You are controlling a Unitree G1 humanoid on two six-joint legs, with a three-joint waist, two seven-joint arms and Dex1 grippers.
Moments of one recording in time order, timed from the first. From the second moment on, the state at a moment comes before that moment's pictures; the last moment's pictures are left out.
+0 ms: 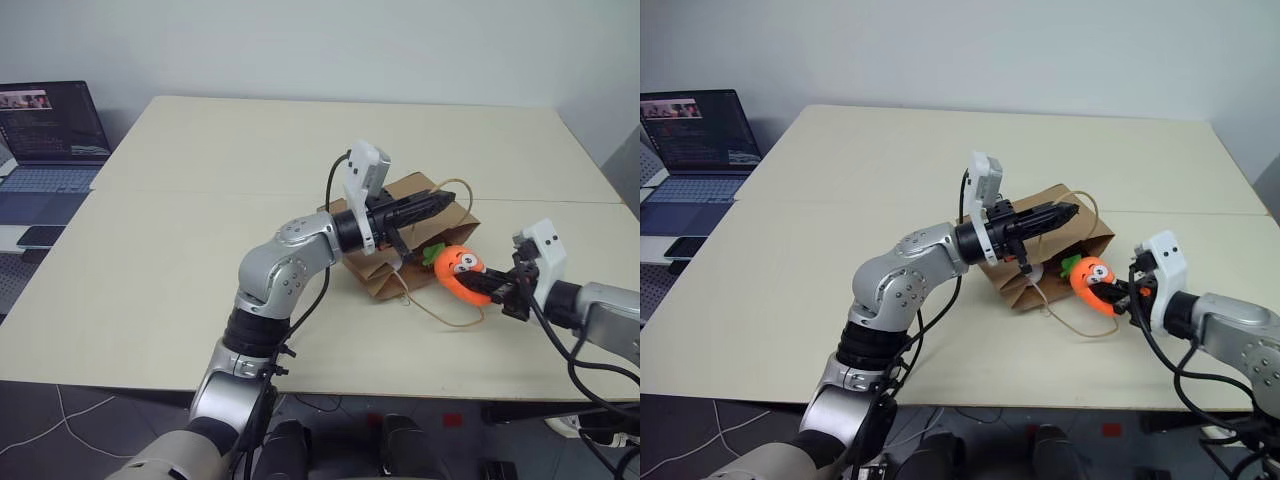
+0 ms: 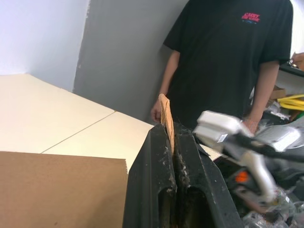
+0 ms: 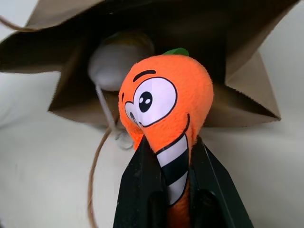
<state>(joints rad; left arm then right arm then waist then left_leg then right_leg) -0.76 0.07 -0.13 -0.07 -0.62 0.68 -0.70 -0.24 -0.76 -0.27 -0.46 0.87 1.15 0.44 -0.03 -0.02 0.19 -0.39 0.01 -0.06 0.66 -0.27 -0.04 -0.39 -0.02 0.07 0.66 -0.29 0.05</state>
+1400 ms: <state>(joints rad) -0.77 0.07 -0.13 -0.08 -0.63 0.69 -0.69 -0.41 -0.68 -0.47 -0.47 0.93 1.43 0.35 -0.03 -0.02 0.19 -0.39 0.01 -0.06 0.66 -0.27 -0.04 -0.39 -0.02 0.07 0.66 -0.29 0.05</state>
